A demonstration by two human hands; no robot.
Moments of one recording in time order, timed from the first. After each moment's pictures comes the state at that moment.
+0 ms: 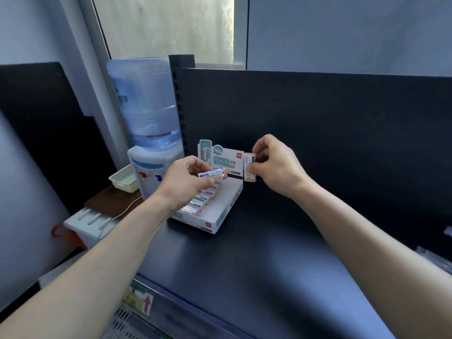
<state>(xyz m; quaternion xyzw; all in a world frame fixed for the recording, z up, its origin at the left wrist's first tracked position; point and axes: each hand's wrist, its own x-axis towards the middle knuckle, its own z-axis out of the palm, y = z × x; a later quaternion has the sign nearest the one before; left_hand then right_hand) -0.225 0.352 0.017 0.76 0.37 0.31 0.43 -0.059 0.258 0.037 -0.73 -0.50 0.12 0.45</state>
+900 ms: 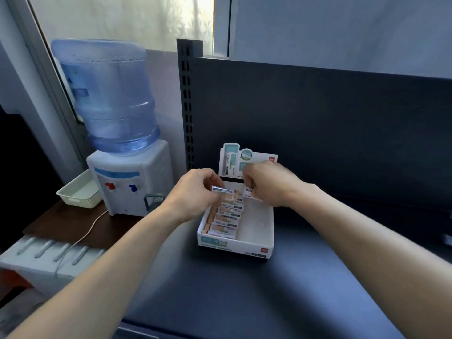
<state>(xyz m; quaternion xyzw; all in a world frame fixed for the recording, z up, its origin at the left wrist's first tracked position) -0.242 0.455 -0.007 0.86 0.27 0.18 0.38 -0.111 0.344 0.025 -0.84 -0.54 0.00 0.01</state>
